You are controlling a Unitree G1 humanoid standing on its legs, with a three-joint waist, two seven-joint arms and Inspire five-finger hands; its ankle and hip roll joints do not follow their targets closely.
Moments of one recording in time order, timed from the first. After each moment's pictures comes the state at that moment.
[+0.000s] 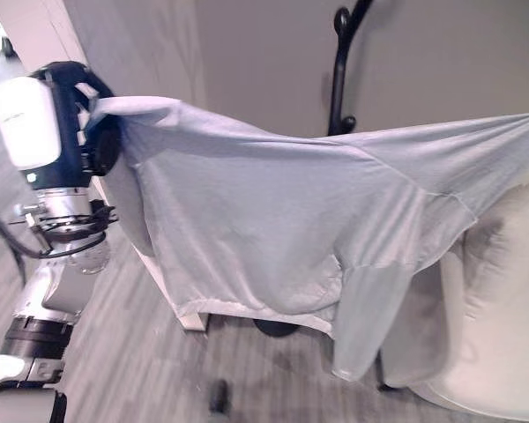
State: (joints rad) left arm -0.50 0.84 -0.11 0.13 0.48 -0.16 0.75; right arm -0.18 -1.29 -0.20 0.39 -0.79 0.06 -0.73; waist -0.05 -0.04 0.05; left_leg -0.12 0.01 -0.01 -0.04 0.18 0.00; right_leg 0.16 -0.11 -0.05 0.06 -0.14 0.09
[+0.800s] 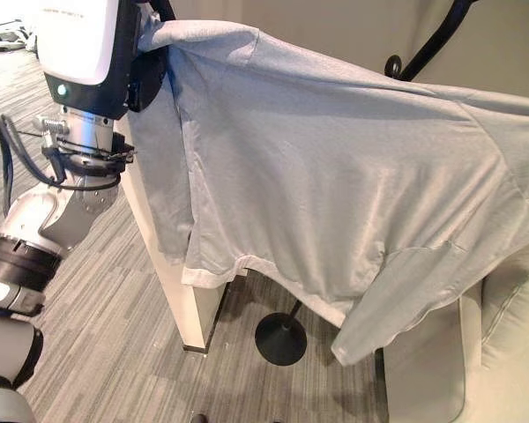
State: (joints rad) left arm -1.04 1.03 -0.59 0.43 0.46 -0.19 0.77; right arm -0.71 -1.43 0.39 0.90 -0.61 0.01 -0.61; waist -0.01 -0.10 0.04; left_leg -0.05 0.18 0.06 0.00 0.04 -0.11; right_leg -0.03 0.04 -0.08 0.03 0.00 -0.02
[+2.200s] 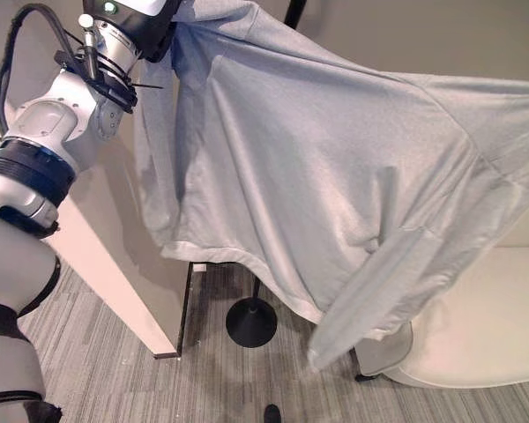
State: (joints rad) left arm -1.50 0.91 -1.01 0.84 0.49 -0.11 0.53; right arm -1.47 -1.37 1.22 1.10 -0.60 -0.04 -0.44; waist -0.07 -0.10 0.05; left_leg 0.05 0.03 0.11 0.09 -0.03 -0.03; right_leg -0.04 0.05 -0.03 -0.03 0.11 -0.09
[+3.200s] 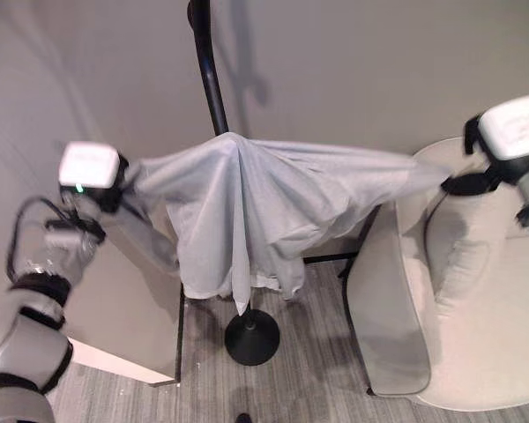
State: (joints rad) left arm -0.68 0.86 -0.52 0.90 0.63 -0.12 0.48; right arm -0.49 -1.14 0.39 0.49 -0.61 -0.09 -0.50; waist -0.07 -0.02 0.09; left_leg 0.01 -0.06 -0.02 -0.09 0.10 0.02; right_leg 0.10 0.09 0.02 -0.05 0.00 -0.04
